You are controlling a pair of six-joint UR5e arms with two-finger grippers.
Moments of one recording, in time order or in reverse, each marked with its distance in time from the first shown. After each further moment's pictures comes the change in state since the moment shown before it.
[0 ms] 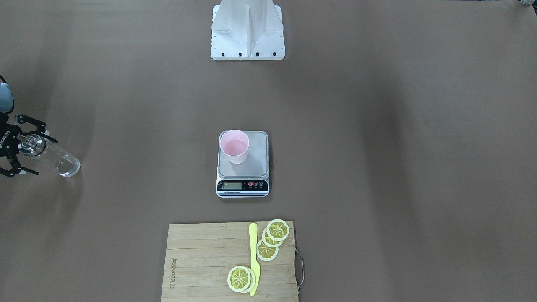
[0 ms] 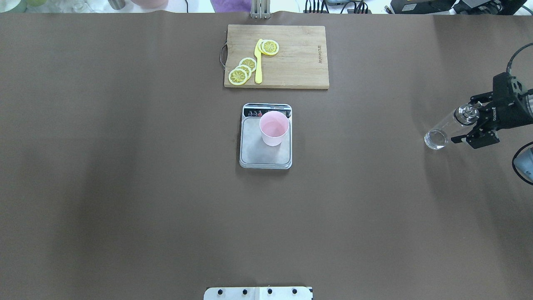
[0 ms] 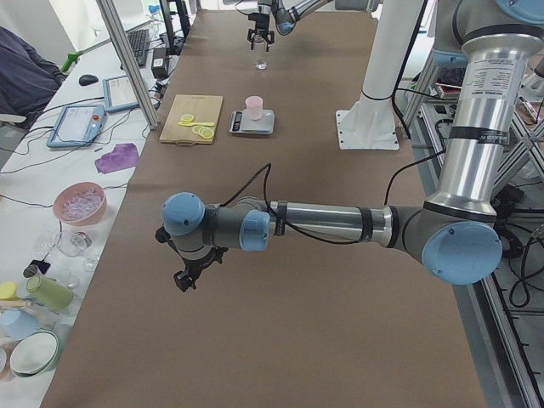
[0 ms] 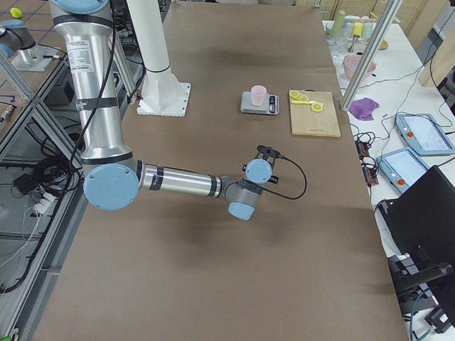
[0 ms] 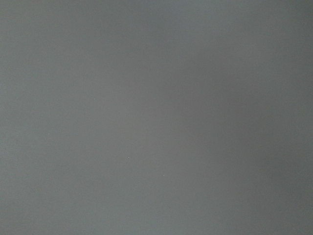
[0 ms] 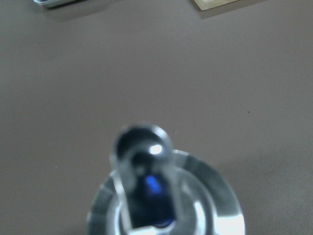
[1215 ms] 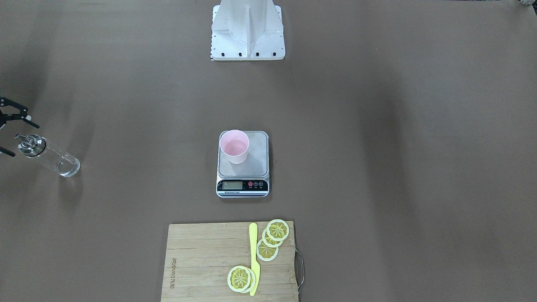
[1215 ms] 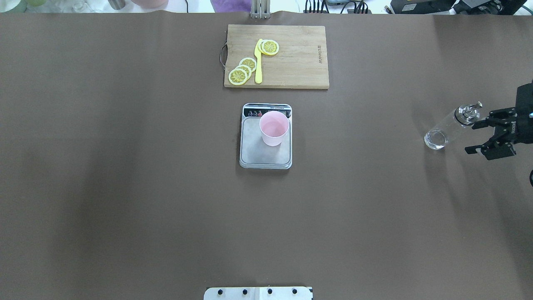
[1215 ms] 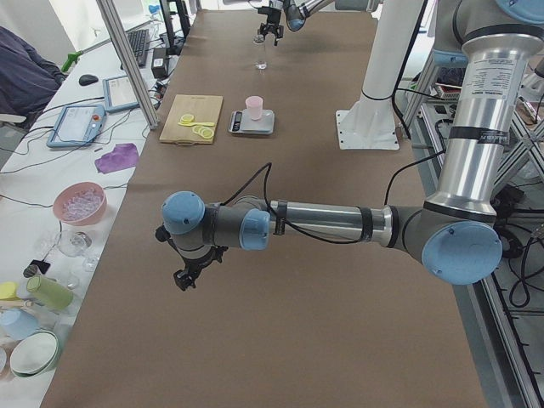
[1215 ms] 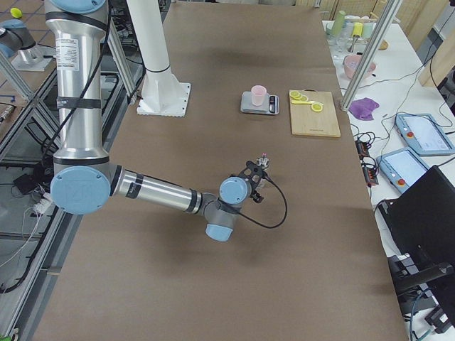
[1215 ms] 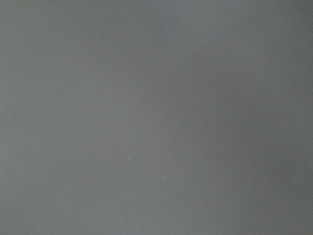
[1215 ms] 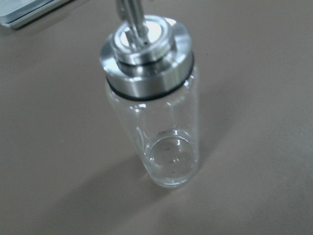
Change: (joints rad) left arm 0.000 0.000 -0.005 0.000 0.000 0.002; right arm 0.029 -0.169 0.008 0.246 -0.083 0.380
